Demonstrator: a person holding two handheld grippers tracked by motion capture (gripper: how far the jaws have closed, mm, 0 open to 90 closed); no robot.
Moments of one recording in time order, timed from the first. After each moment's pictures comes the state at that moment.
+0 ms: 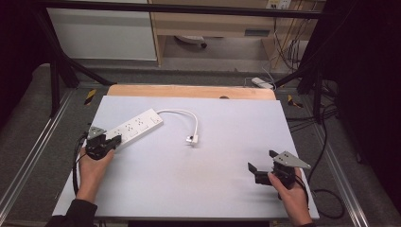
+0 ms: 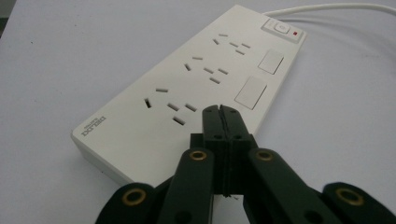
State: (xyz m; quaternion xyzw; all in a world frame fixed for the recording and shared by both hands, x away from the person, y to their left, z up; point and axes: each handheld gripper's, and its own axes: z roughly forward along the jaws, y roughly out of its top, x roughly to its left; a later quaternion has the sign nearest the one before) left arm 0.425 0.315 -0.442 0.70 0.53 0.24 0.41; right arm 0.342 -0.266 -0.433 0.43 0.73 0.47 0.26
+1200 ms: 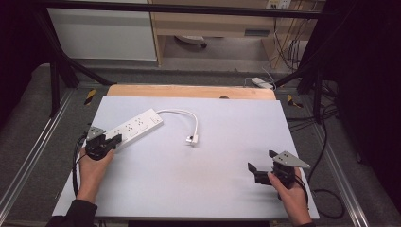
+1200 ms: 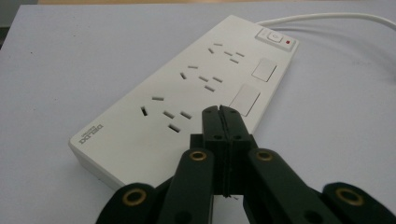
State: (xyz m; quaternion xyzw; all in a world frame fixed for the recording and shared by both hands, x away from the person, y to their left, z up) left arm 0.423 0.314 -0.440 0.70 0.52 0.25 0.43; right arm 0.343 -0.266 -0.434 0.43 0.72 0.47 0.26
